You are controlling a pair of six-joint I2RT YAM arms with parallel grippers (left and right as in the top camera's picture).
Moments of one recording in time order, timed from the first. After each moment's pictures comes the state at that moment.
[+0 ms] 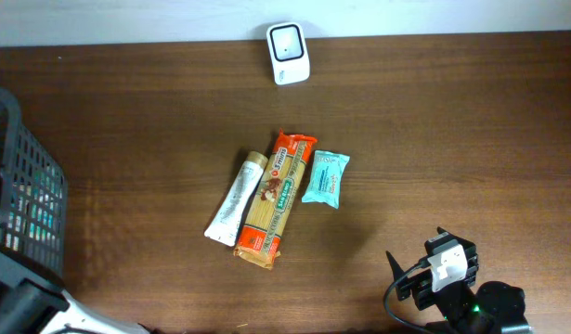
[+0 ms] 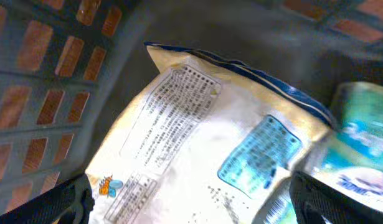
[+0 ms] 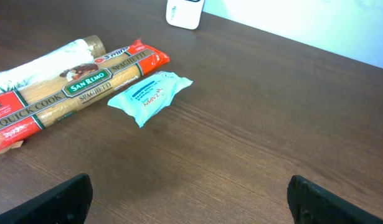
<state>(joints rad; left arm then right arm) 0.89 2.00 1.65 -0.80 -0.01 0.39 0.08 0.01 0.42 -0.84 -0.23 -0.24</state>
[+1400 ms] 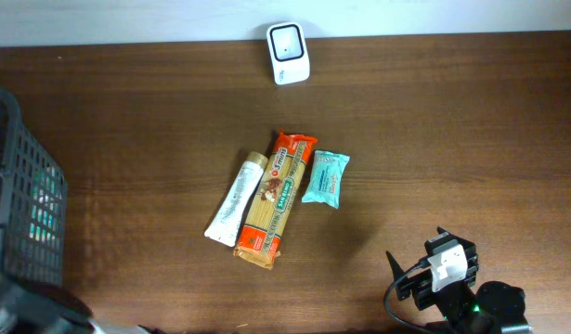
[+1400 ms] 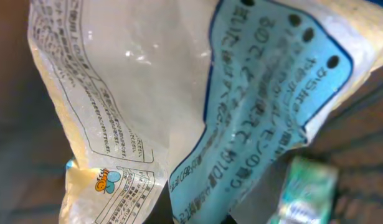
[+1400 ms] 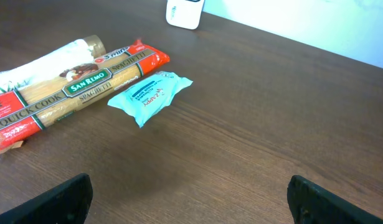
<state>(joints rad) 0.89 1.76 1.78 -0.77 0.03 0.37 0.08 0.01 0.42 -0.84 -0.23 -0.24</state>
